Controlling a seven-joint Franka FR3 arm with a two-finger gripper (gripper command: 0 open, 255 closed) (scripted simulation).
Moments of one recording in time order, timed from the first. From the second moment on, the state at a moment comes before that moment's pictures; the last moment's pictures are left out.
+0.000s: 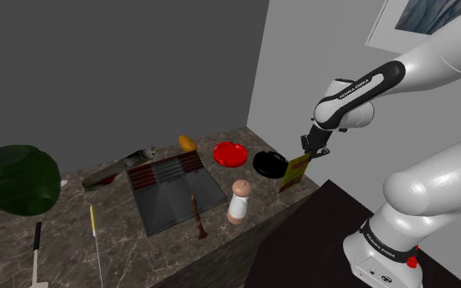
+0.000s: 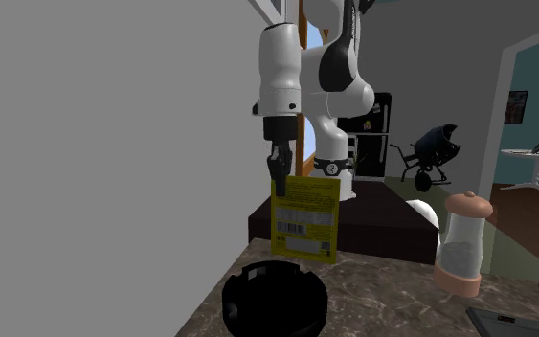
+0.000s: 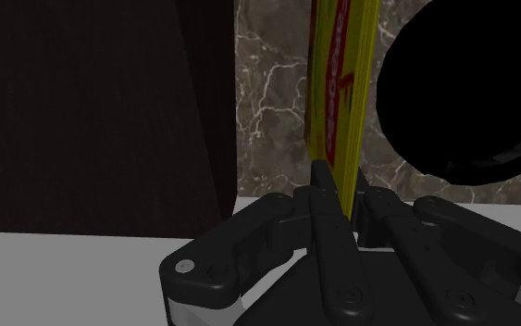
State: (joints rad) arm -0.49 -0.24 0.10 -2.81 0.10 2.58 1.23
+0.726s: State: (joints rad) arm -0.49 -0.39 0.10 -2.77 0.10 2.39 1.24
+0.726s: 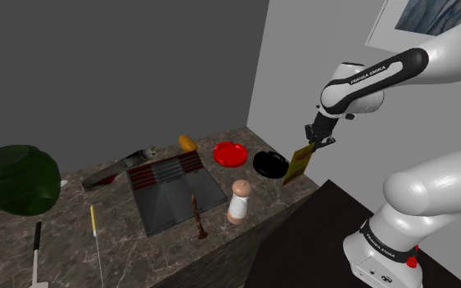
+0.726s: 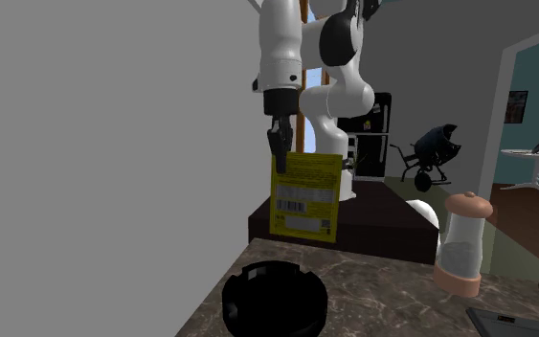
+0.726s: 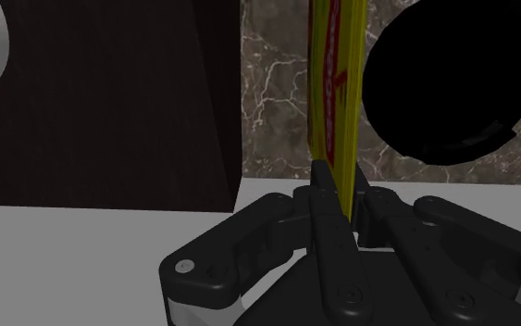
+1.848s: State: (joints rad) arm -0.49 -0.26 0.11 -2.41 0.07 2.15 1.28
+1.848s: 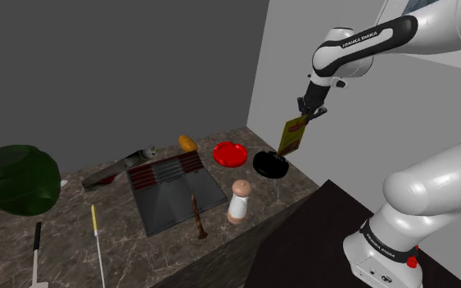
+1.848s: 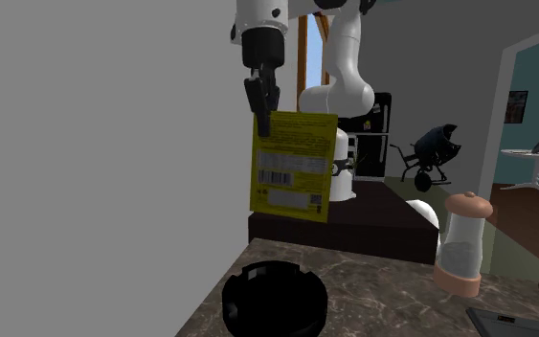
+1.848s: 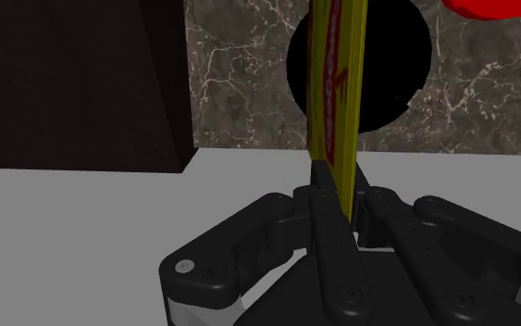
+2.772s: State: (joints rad) arm -0.49 -0.03 0.13 -2.18 0.04 2.15 1.32
